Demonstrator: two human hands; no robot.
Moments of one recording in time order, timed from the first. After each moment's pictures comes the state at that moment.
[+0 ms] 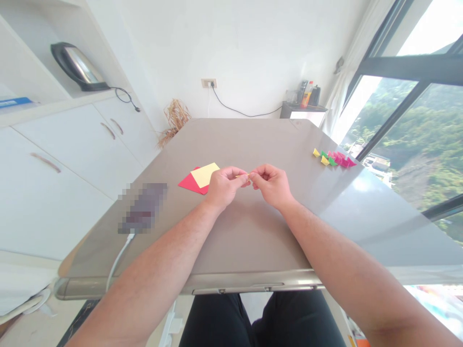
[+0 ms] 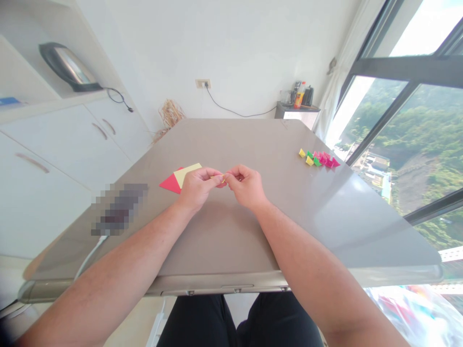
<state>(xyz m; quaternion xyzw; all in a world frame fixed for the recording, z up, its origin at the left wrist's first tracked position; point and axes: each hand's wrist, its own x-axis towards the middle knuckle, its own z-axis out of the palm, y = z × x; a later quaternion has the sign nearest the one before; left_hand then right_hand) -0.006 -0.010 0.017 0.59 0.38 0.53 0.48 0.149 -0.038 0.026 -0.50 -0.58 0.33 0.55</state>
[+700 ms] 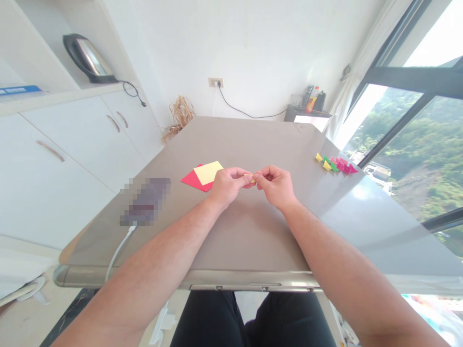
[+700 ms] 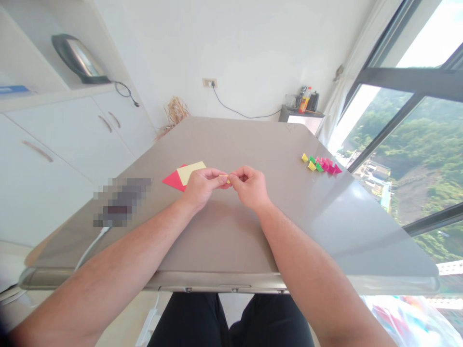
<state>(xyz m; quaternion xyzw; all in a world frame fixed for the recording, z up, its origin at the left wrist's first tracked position) -0.005 -0.010 0.016 0.57 0.36 0.52 0.52 0.154 -0.035 0.025 -0.51 -0.58 0.34 0.54</state>
